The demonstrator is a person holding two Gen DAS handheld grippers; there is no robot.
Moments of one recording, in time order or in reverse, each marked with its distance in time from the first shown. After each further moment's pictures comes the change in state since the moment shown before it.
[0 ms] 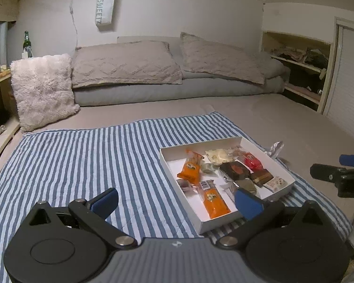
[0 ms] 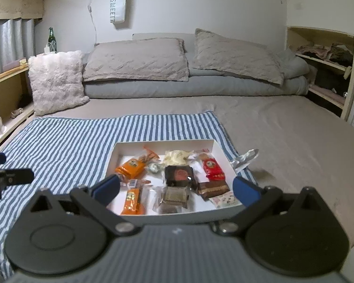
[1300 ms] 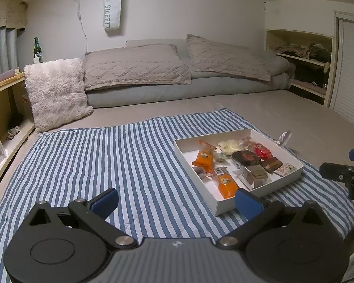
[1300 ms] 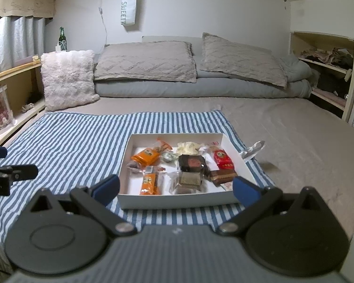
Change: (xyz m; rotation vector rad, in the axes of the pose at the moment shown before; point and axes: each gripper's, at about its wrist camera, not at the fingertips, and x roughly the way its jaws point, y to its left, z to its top) left arm -0.029 0.009 -0.032 0.038 -0.015 0.056; right arm -0.031 0.003 -0.031 -0.043 -0.018 0.043
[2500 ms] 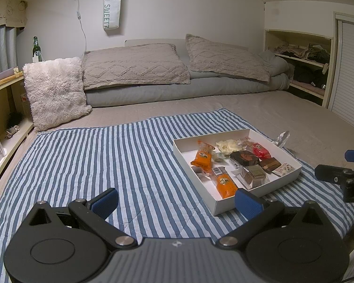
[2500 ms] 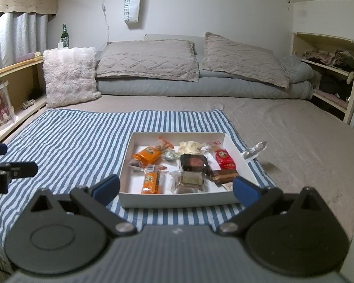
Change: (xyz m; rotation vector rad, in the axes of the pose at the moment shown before) left arm 0.000 0.001 -0.001 -0.003 0.000 -0.007; right arm 0.001 0.004 -0.001 -0.013 0.004 -0.001
